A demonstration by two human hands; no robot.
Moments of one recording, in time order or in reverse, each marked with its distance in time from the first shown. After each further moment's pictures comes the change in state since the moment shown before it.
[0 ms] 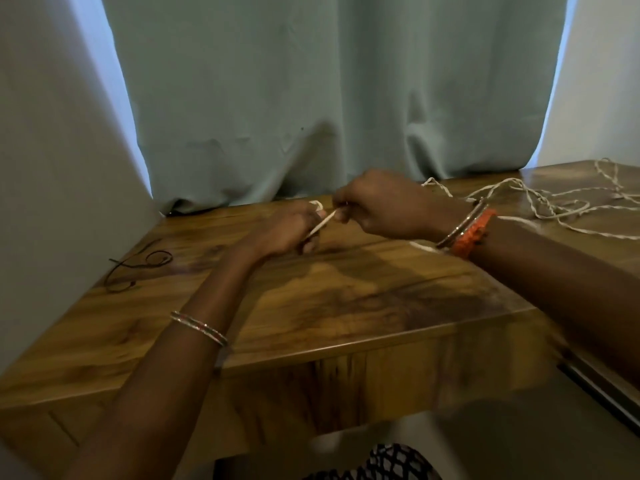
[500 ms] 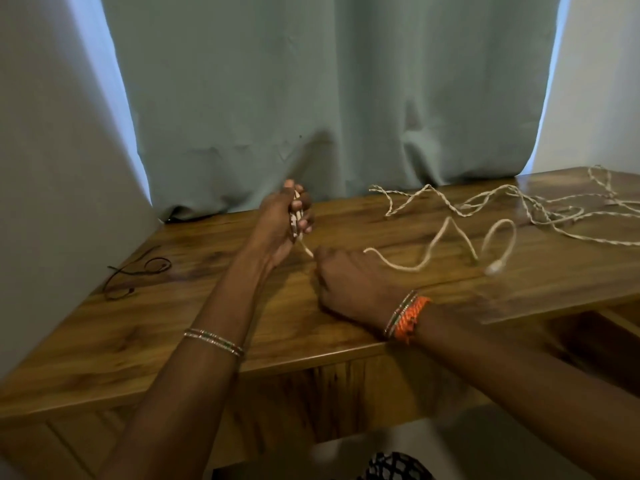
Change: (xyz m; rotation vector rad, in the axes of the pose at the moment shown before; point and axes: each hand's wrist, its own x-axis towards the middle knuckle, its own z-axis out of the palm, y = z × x) left_hand 0.018 0.001 0.004 -1.073 0.204 0.042; right_hand -0.024 -0.057 0.076 0.016 -0.022 0.228
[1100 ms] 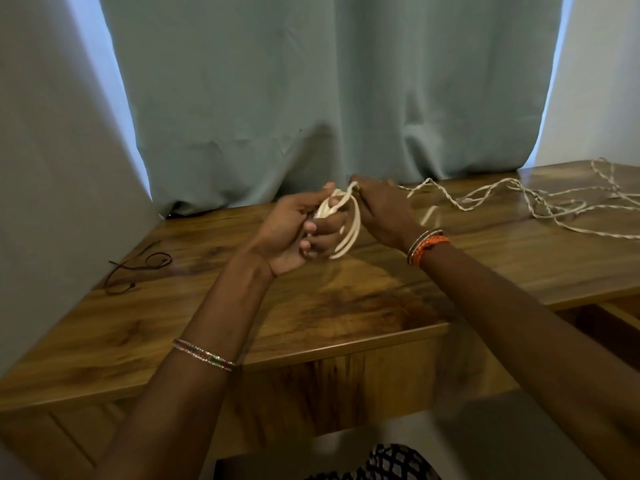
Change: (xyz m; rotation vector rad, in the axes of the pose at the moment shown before) left_hand -0.039 0.013 0.023 -0.054 -0.502 -0.355; right_hand 0.048 0.080 -0.012 0.192 0.355 -0.023
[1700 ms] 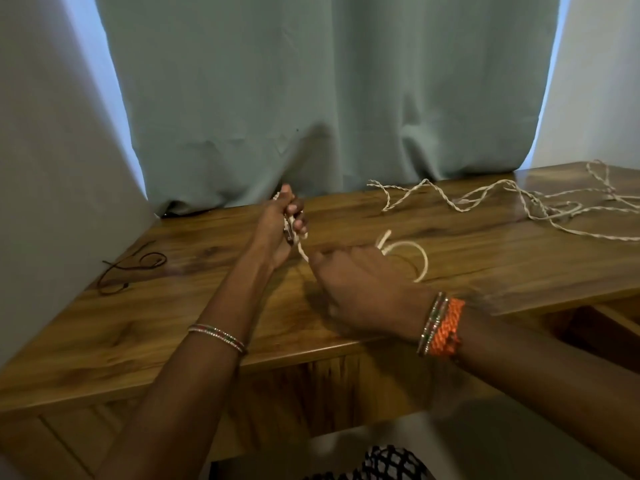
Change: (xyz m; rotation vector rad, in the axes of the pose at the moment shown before) left_hand 0.028 -0.016 -0.049 -0.034 0.599 0.290; right_hand -0.061 -0.100 -0.034 -0.309 -0.394 -0.180
